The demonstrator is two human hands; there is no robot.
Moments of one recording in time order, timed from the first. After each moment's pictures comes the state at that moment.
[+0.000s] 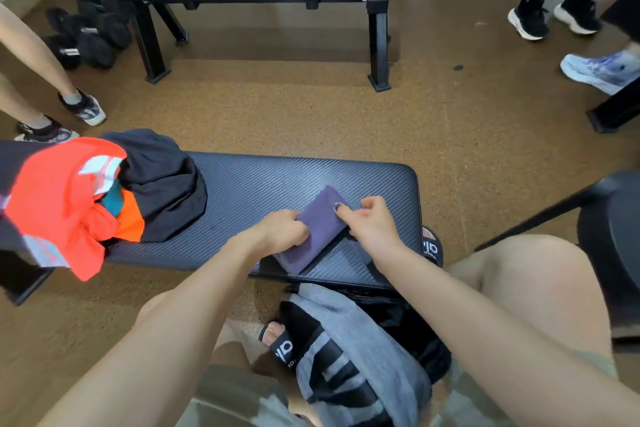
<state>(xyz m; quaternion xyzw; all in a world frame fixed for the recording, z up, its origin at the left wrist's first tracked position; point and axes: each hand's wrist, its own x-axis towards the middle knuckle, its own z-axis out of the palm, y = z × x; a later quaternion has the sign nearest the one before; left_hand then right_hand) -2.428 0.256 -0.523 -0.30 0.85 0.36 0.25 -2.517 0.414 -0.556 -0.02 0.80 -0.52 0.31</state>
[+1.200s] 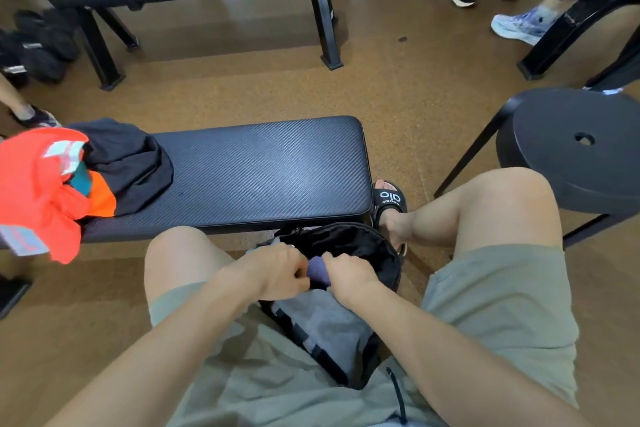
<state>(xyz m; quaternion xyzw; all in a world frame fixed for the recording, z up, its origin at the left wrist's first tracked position) -2.318 0.378 -0.530 -0.02 0.94 0.10 0.33 -2.378 0.526 -0.595 -0.34 0.89 -0.02 0.30</state>
